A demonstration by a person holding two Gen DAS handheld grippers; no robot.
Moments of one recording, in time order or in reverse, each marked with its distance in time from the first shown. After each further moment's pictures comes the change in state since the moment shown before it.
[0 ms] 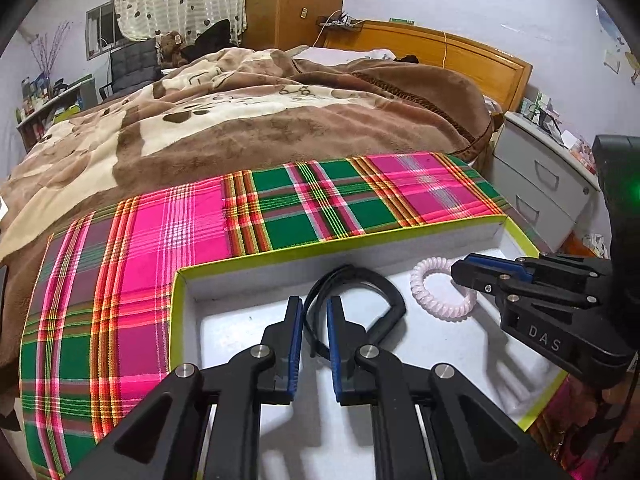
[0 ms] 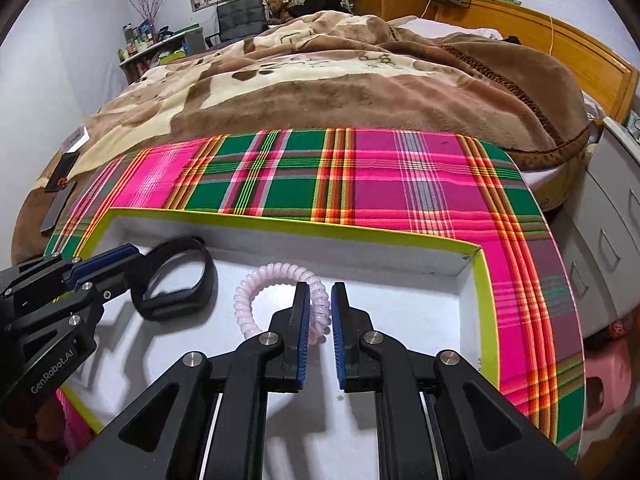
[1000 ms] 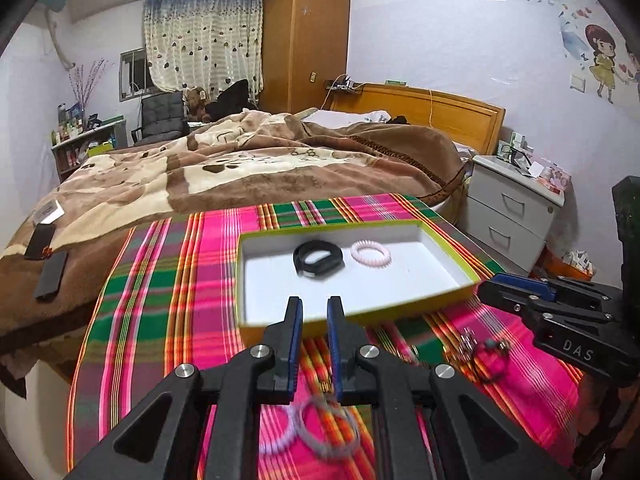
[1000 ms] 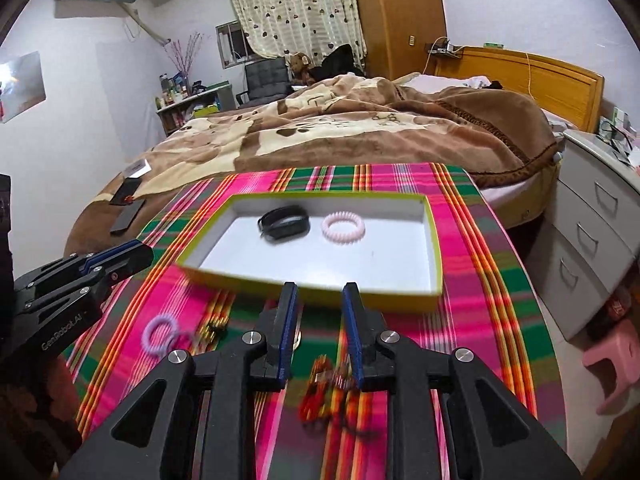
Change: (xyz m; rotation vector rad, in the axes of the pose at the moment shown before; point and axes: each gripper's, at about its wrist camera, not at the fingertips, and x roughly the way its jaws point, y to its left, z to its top) left arm -0.179 -0.038 -0.102 -0.011 -0.231 0.053; right arm -0.163 0.032 -0.116 0.003 -0.232 0.074
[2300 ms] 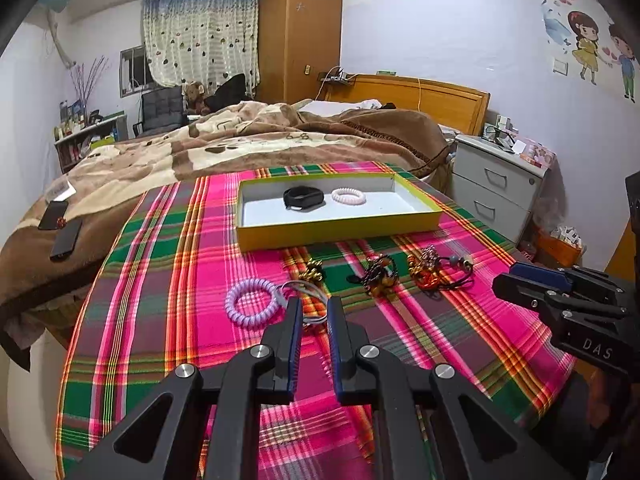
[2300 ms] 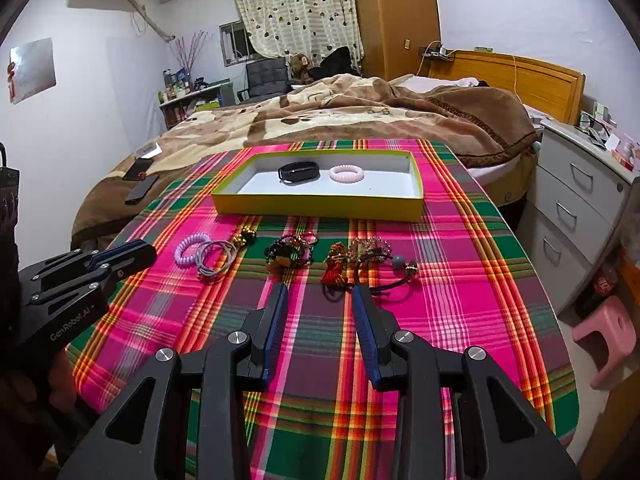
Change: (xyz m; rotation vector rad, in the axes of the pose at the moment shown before) left arm -0.063 -0.018 -0.081 0.014 0.028 -0.005; right arm -0.064 0.021 -0.084 -0.018 -0.010 -0.032
